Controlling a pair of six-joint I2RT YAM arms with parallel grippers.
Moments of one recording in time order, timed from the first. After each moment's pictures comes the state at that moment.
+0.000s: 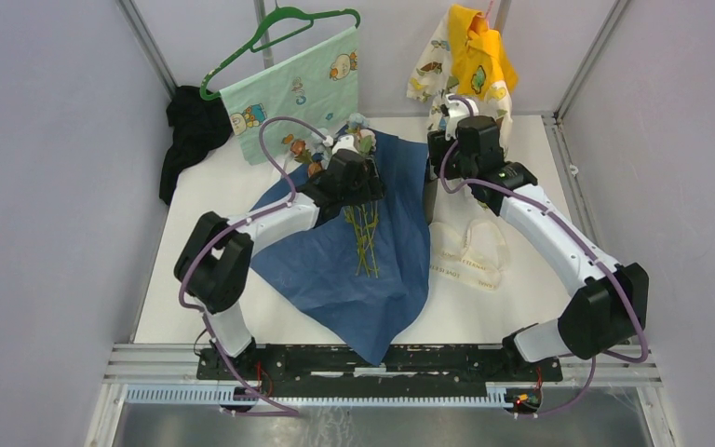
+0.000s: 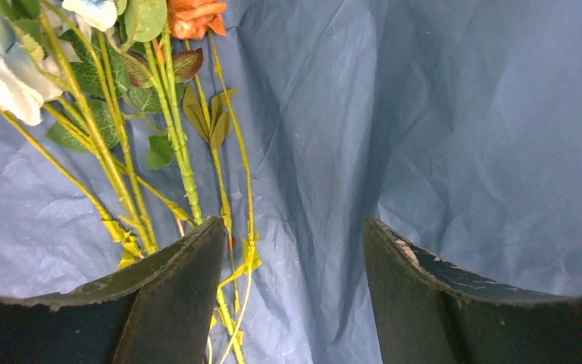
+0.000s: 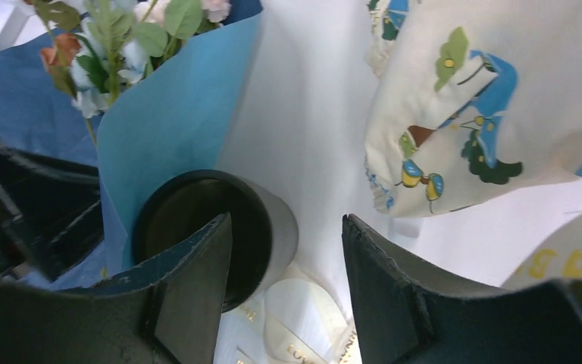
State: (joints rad) left arm -0.64 1.75 1.20 -0.04 -0.15 -0.68; right arm 0.41 1.44 1.28 -0.36 0.16 0.09
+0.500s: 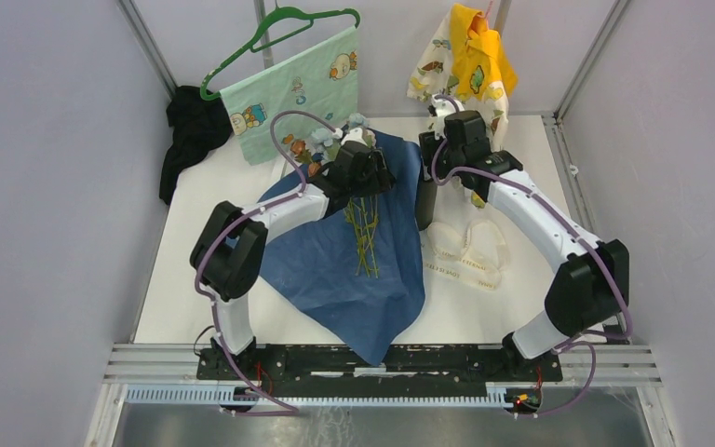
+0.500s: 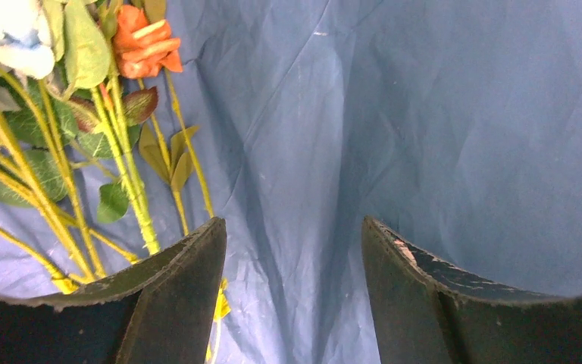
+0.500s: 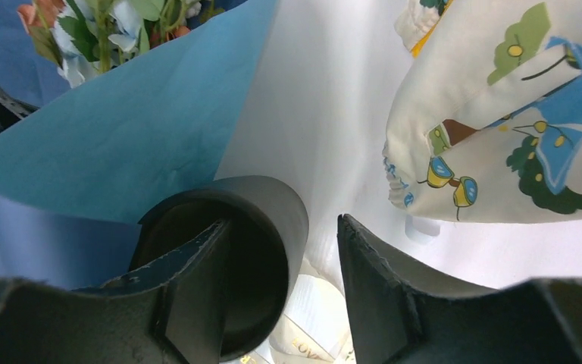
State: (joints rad) left arm -0.64 1.88 1.32 -0.01 -0.10 -0.68; right arm 0.41 1.54 1.36 -0.42 0.09 0.10
